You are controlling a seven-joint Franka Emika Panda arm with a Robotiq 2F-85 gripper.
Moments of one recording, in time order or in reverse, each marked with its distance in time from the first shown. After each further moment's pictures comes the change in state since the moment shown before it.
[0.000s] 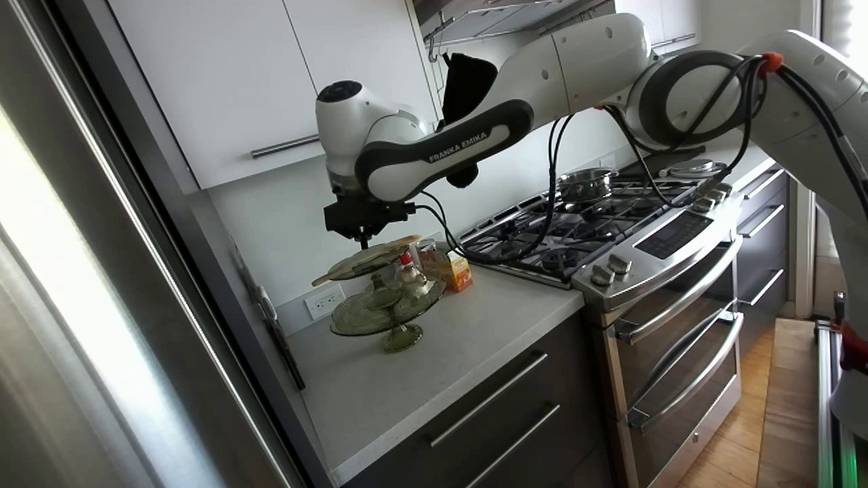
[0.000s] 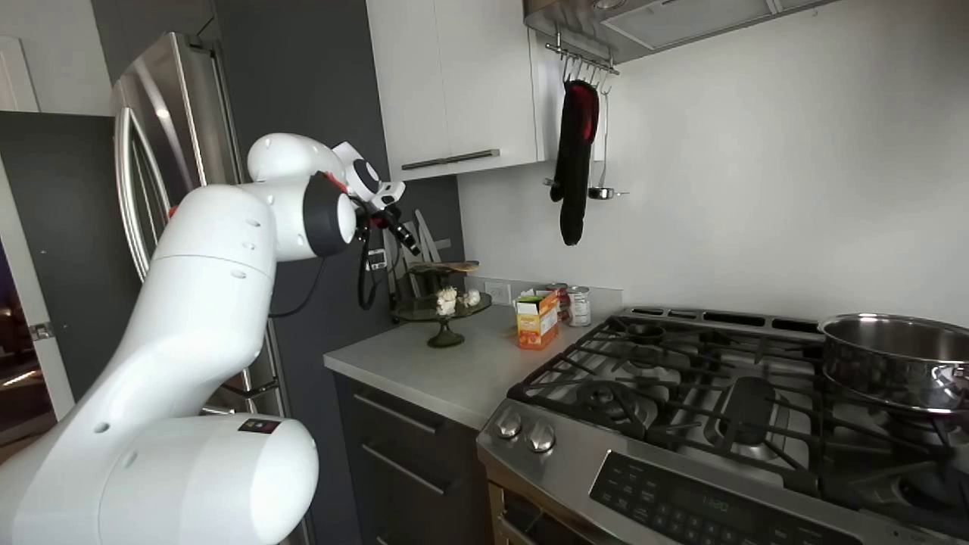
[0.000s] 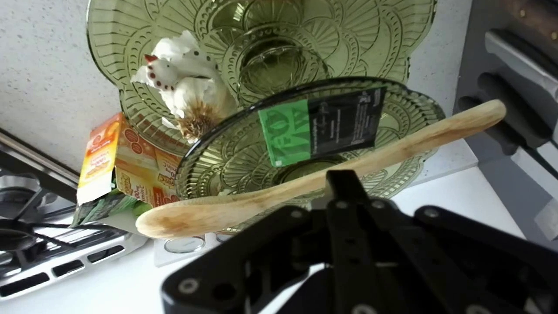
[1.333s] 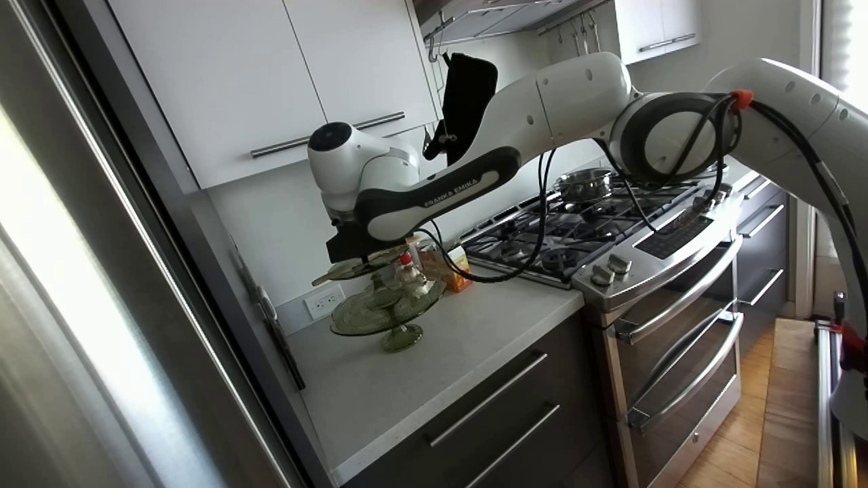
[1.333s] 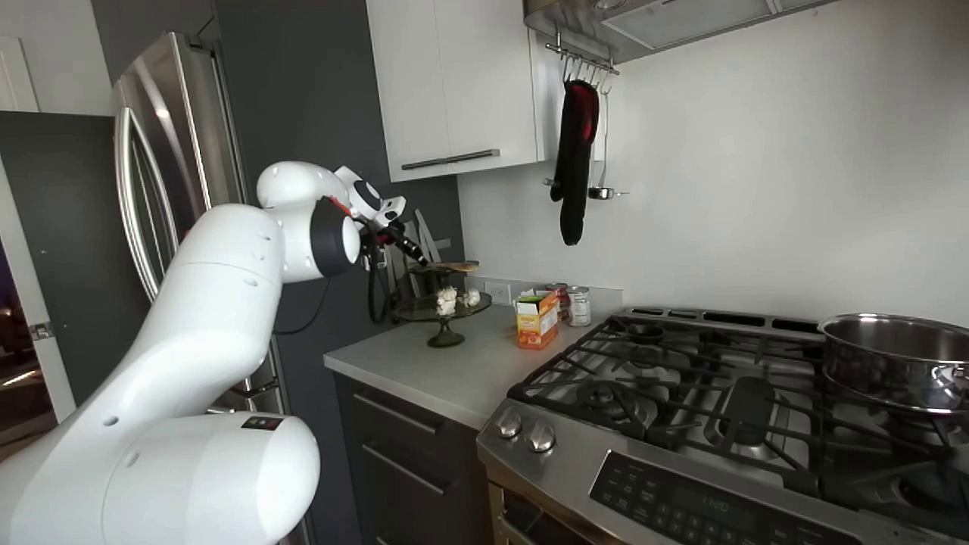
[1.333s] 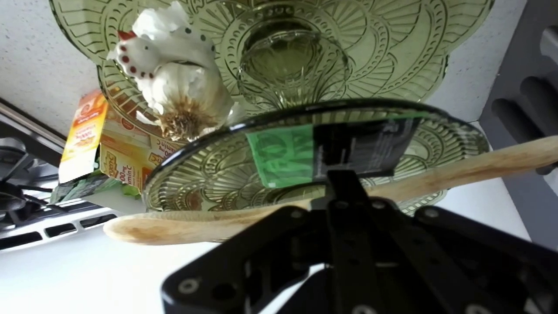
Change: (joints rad) arm 0.045 0.132 -0.057 0.103 -0.105 0.000 -0.014
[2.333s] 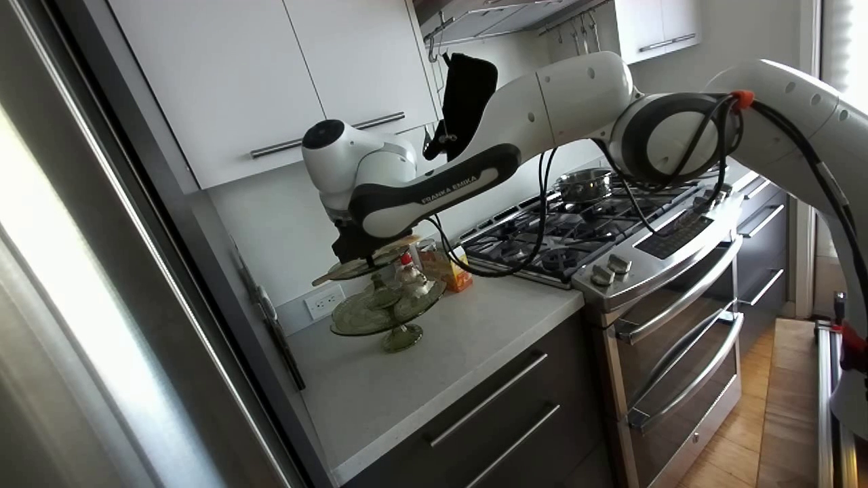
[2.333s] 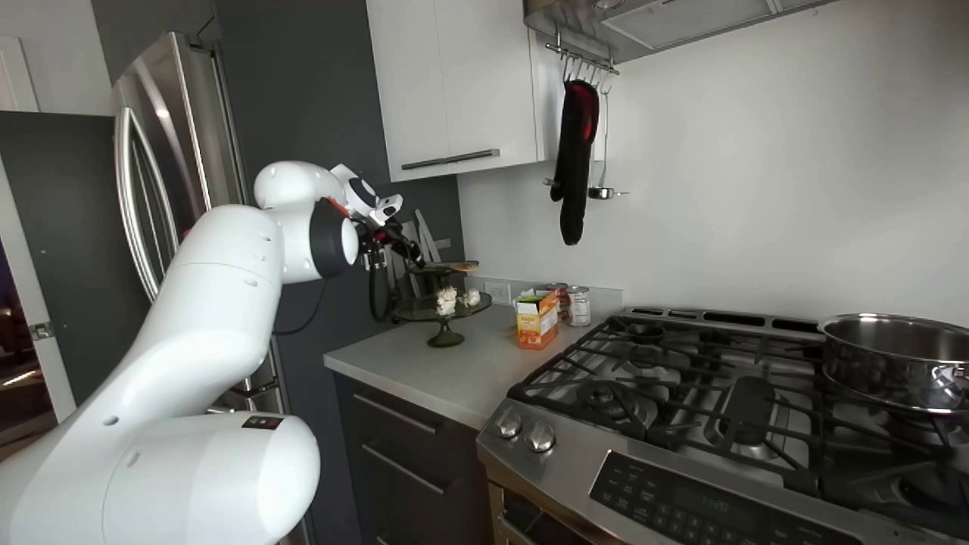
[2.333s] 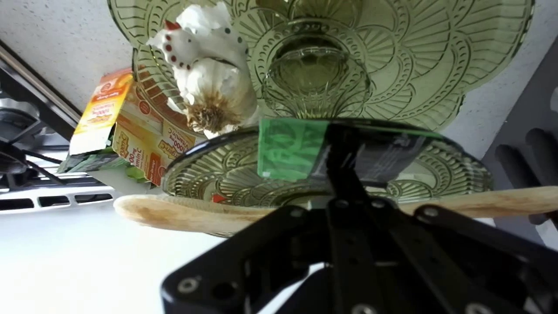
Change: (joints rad) arm 0.006 0.005 0.019 0.030 0.002 -0.092 -0.163
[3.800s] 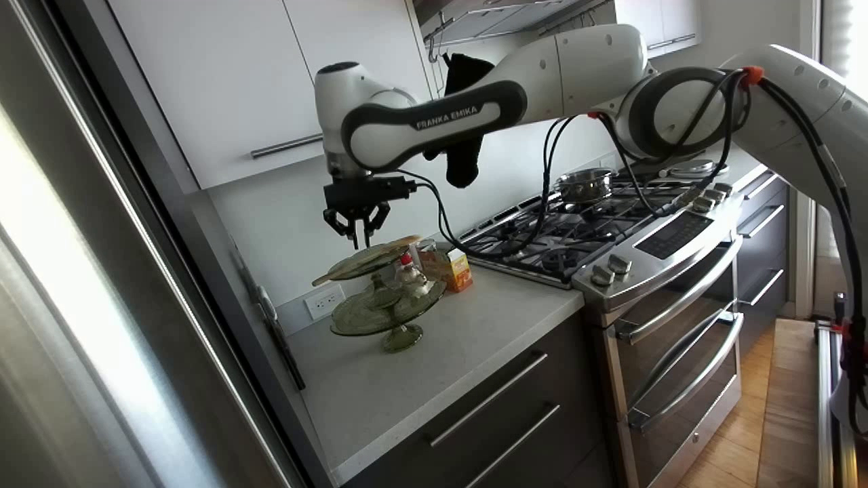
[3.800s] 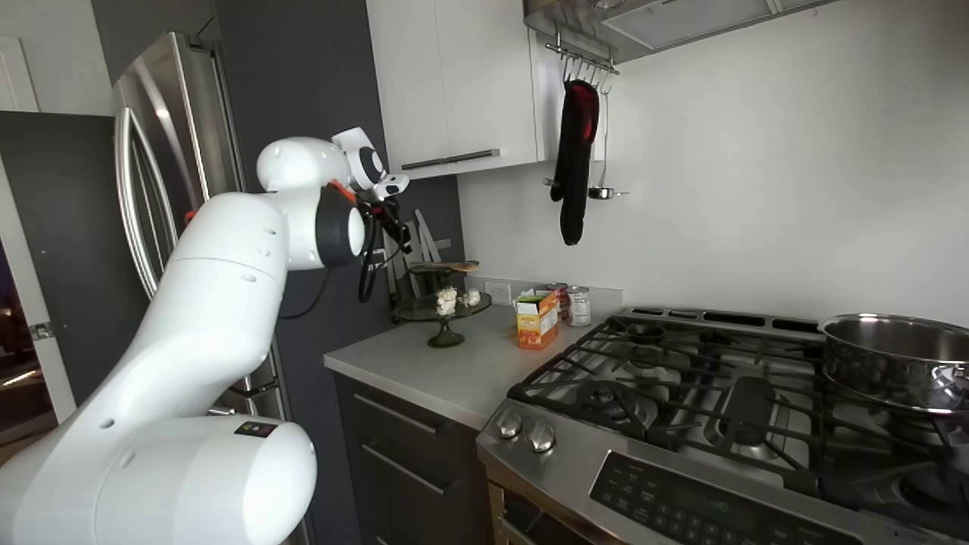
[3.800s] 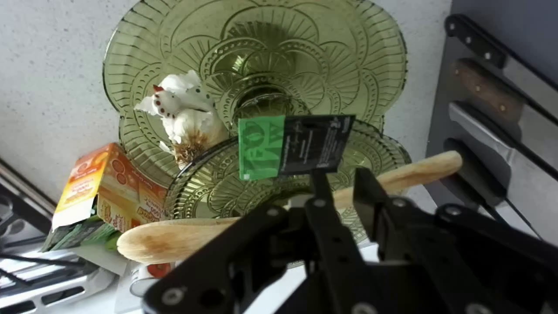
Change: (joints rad) arm -0.105 -0.081 0.120 0.047 0.283 -0.073 -0.049
